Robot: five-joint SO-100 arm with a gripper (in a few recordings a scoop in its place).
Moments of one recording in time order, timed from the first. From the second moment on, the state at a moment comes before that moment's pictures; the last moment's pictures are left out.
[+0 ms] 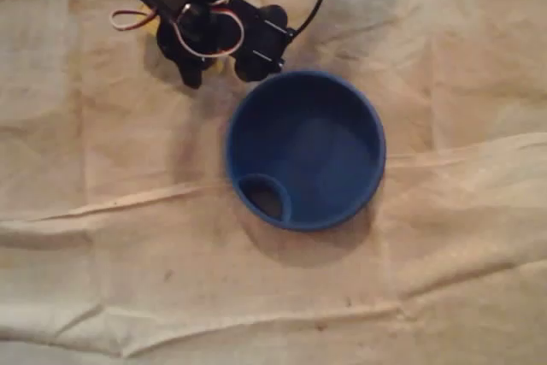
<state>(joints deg) 38.9 31.6 23.1 100.5 -15.7</state>
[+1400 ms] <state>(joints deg) 38.9 47.6 22.9 100.8 -15.7</state>
